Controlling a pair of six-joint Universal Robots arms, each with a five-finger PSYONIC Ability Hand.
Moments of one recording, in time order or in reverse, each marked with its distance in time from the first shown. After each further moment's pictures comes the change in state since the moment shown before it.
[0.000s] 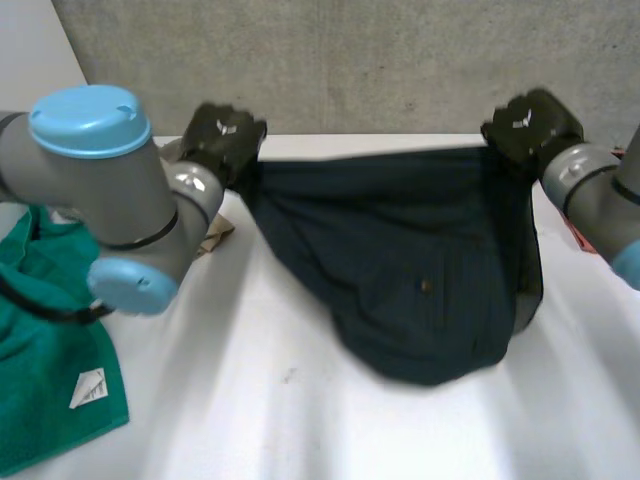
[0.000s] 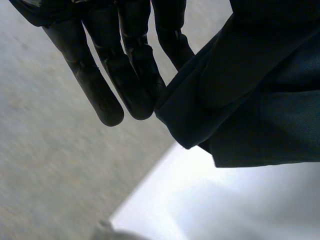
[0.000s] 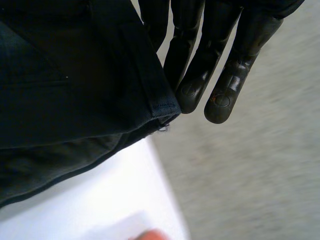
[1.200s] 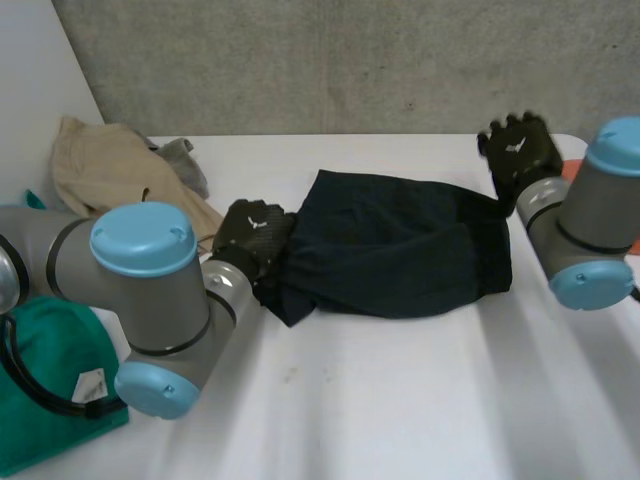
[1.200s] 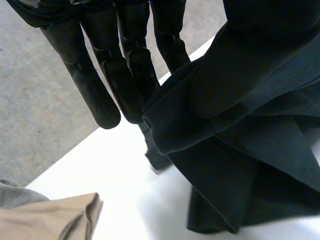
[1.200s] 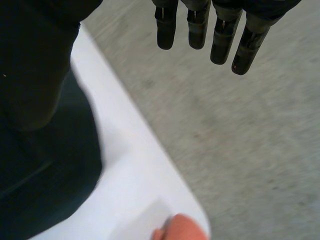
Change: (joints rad) left arm -0.093 0.050 -0.397 0.143 -0.014 -0.163; right arm 0.034 0.153 0.028 -0.177 0.160 0.166; left_hand 0.000 0.008 0.009 0.004 0.010; right_hand -0.750 -0.951 -0.968 -0.956 -0.911
